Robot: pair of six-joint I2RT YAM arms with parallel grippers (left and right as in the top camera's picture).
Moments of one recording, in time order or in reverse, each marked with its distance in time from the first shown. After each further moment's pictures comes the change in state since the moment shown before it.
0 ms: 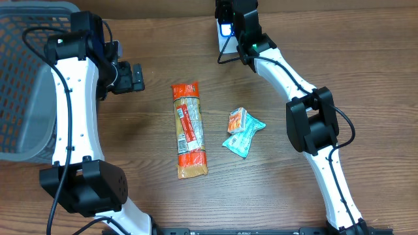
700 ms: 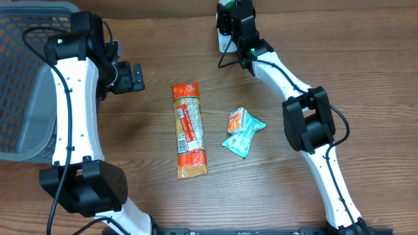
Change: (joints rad) left arm 0.000 0.000 0.000 0.000 0.000 0.000; right arm 0.000 0.056 0.002 -0.053 0.030 0.001
